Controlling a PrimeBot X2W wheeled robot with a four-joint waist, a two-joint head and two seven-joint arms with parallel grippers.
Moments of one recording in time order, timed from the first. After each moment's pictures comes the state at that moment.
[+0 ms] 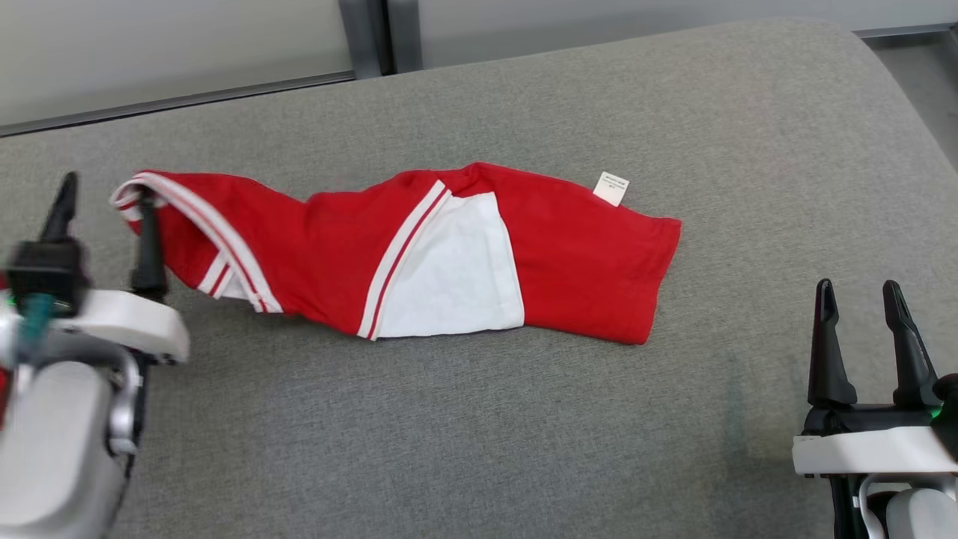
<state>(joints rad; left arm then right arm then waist) -0.50 0.45 -0.30 0.48 -0.49 0.14 -0.26 -0.10 -0.05 -0.09 0.12 0.15 0.13 -0.26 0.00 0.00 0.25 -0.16</state>
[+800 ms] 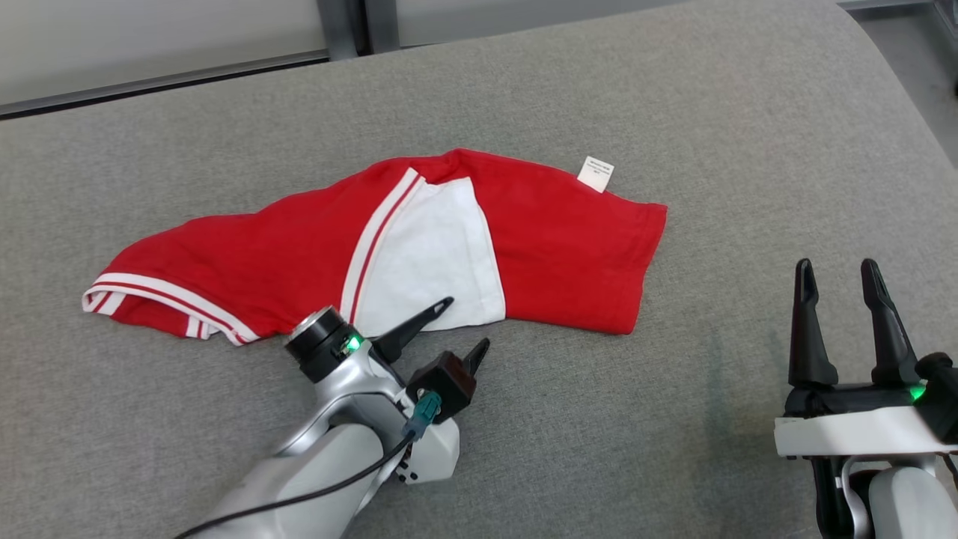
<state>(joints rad) -0.56 0.15 -0.84 0.63 -0.02 0.04 -0.20 -0.14 -0.05 -0.04 0.13 0.17 0.13 -0.26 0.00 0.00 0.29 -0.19</state>
